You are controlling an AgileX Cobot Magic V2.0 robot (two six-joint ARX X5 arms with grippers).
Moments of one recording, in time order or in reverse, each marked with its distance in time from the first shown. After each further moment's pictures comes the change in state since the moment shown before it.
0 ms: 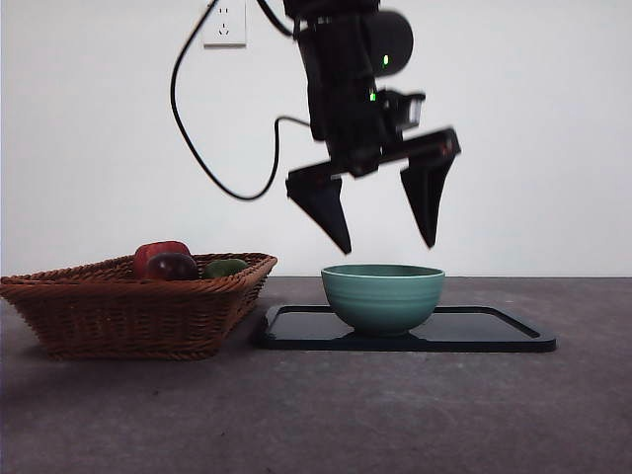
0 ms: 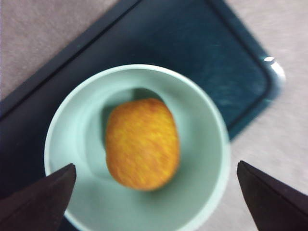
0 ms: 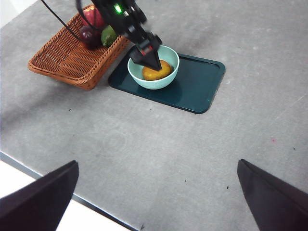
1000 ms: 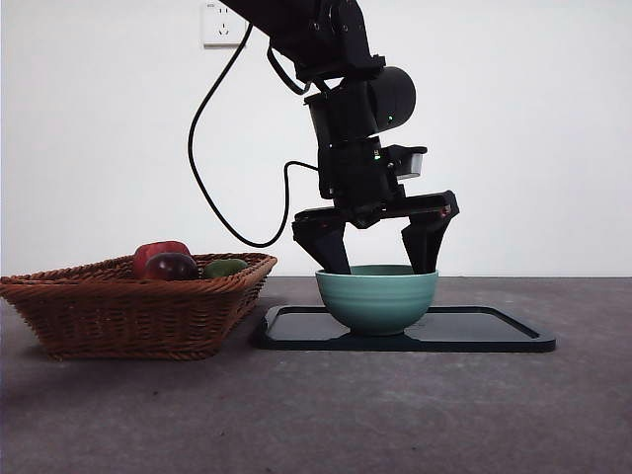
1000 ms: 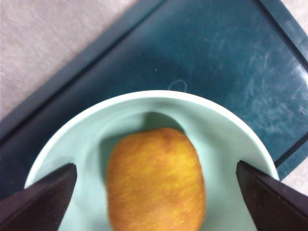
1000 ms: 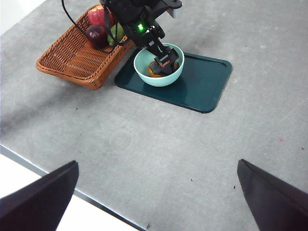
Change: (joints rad) left arm 0.012 0.090 0.006 0.094 -0.037 0.016; right arm 0.000 0.000 0.000 0.000 -0.024 0.008
